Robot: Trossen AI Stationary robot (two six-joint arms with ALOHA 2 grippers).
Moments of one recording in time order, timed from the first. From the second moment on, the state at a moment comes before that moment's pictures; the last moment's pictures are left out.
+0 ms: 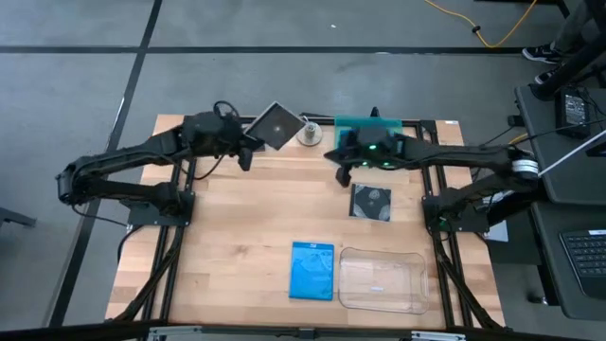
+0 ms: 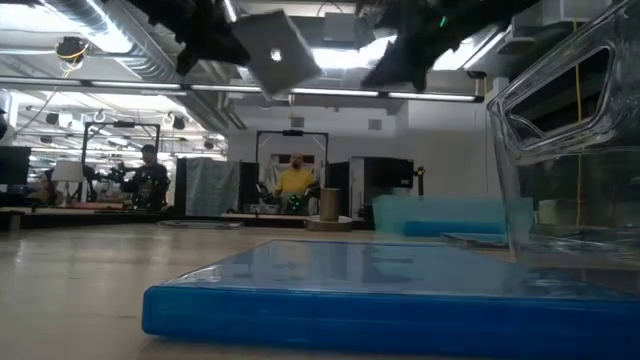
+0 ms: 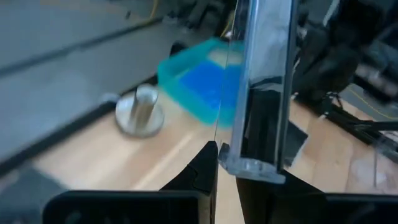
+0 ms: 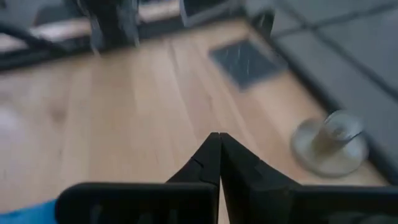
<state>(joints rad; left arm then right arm) 0.39 0.94 0.88 -0.35 -0.03 -0.37 -0.23 1.33 1.01 -0.17 0.03 0.09</state>
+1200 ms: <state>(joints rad) 0.27 0.92 1.42 -0.39 0.22 0.91 -0.21 1.16 1.34 -0.39 0.19 0.10</state>
